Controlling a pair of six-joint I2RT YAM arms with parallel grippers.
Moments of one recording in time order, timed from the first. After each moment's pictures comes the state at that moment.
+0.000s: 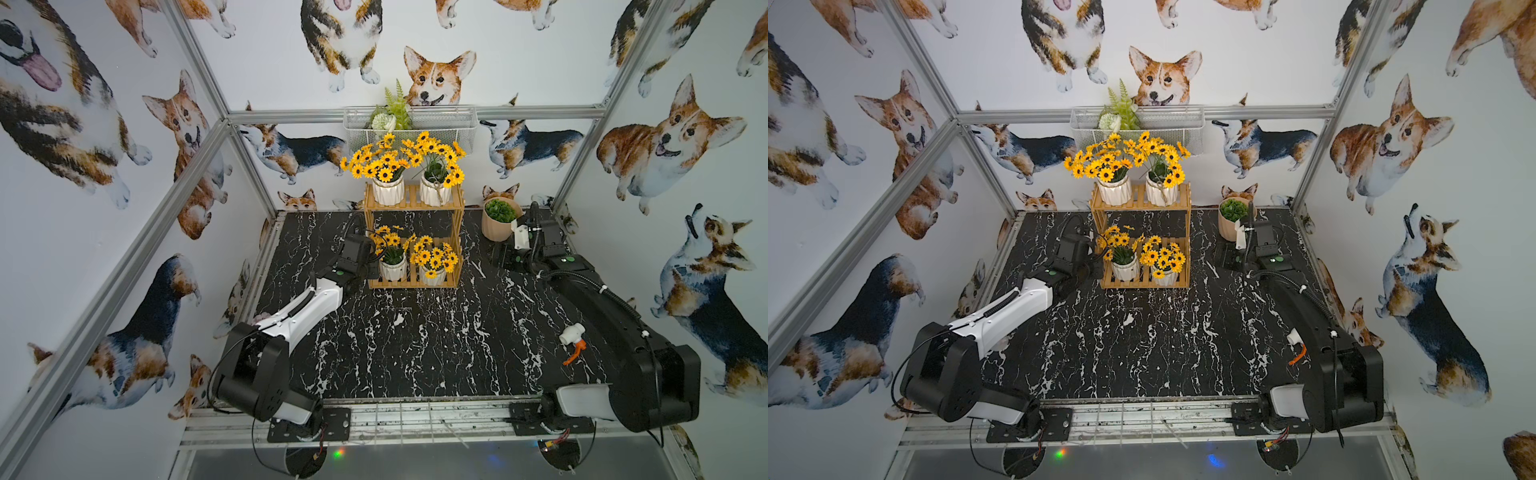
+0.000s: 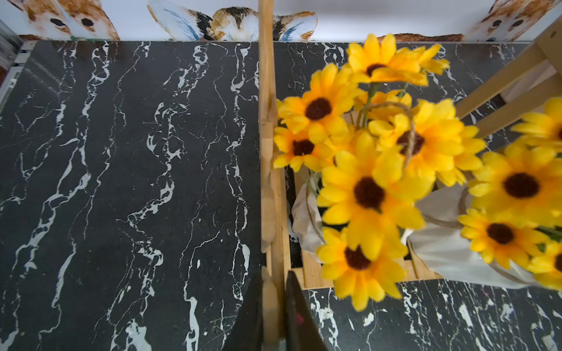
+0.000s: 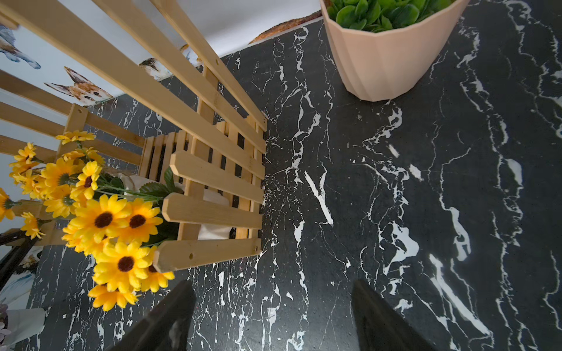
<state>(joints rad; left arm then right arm) -0.44 1.47 1.00 -0.25 -0.22 -0.28 0.20 1.33 1.08 -0.50 -0.20 0.37</state>
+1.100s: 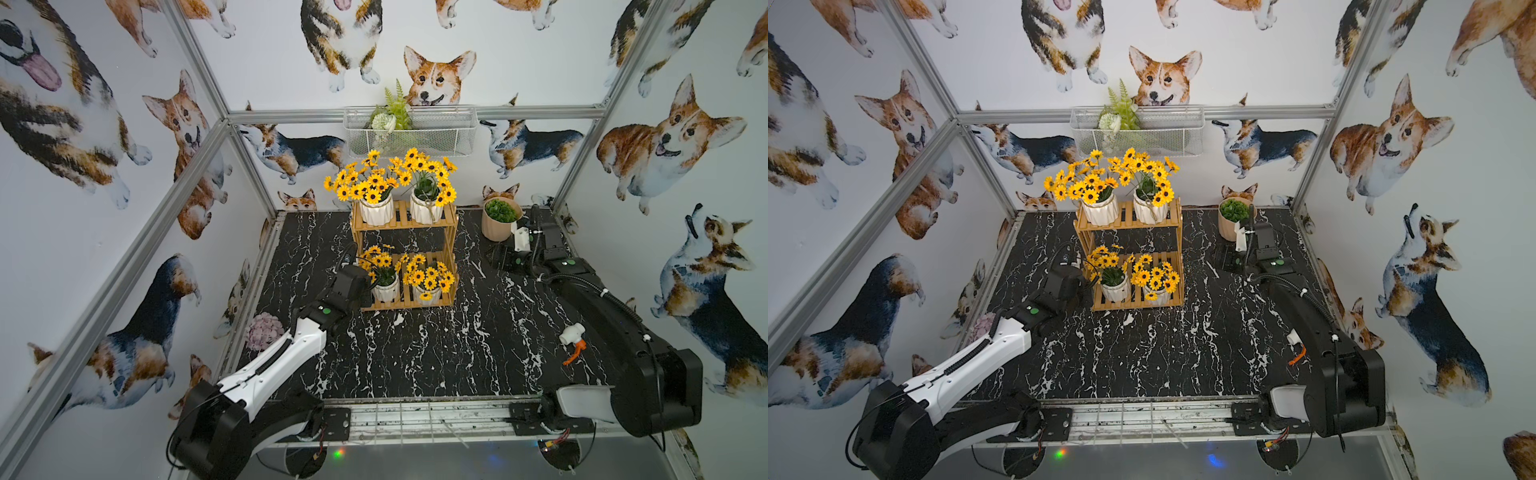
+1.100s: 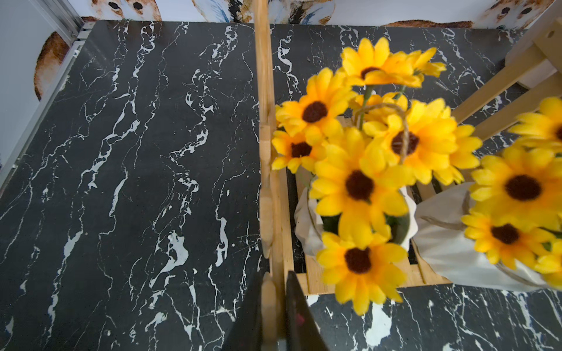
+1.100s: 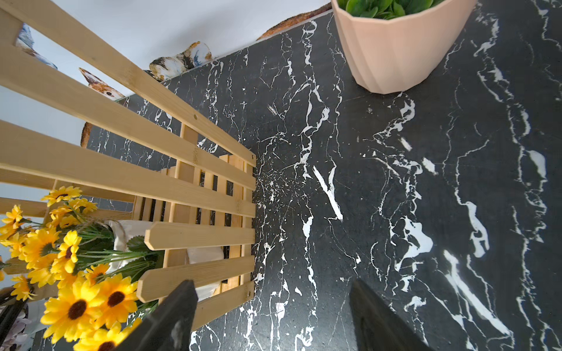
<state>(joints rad) -0.54 1.13 0.73 -0.31 -0.35 -0.36 0.20 1.31 1.05 -0.48 -0.23 0.39</state>
